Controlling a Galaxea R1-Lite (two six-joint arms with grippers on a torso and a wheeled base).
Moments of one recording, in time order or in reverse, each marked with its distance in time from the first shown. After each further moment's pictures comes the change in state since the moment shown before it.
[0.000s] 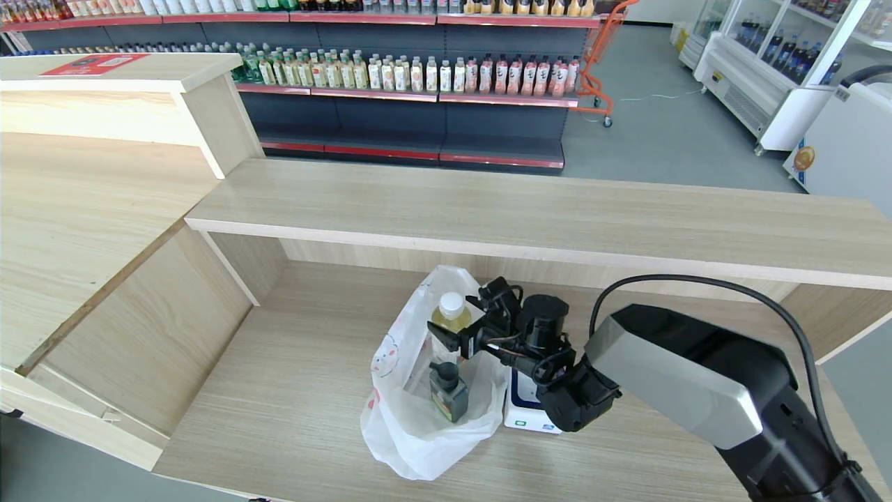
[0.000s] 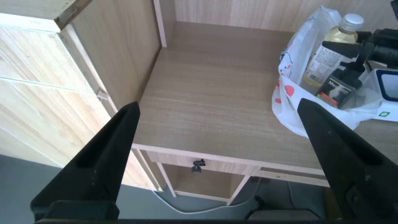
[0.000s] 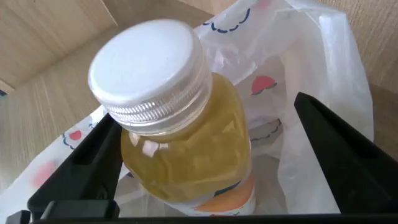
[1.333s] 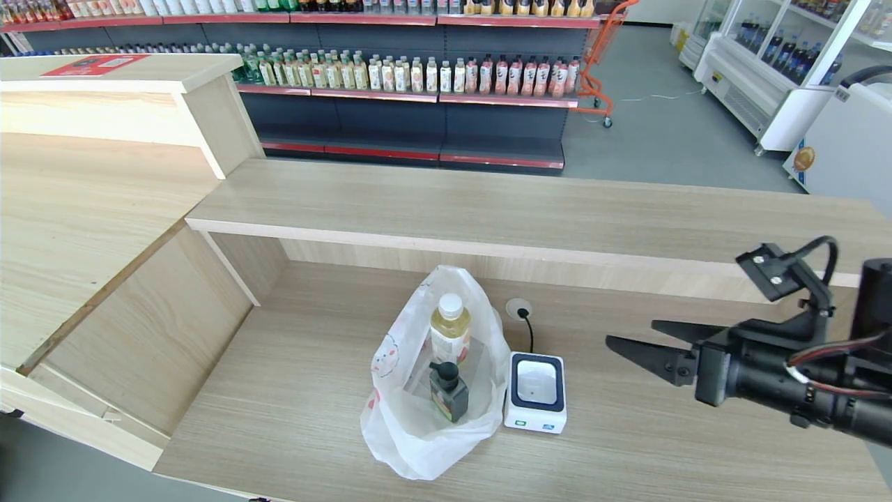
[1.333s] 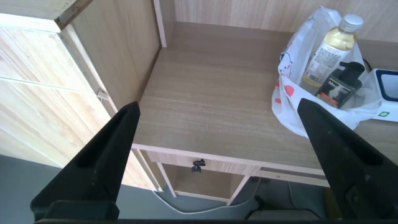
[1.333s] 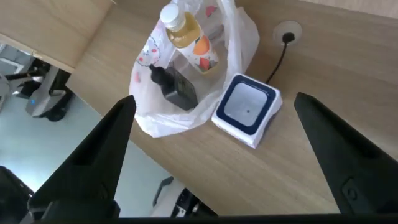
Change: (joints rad) left arm 0.000 0.000 0.000 0.000 0.000 0.000; right arm -0.205 -1.263 0.912 0.643 -0.005 0.141
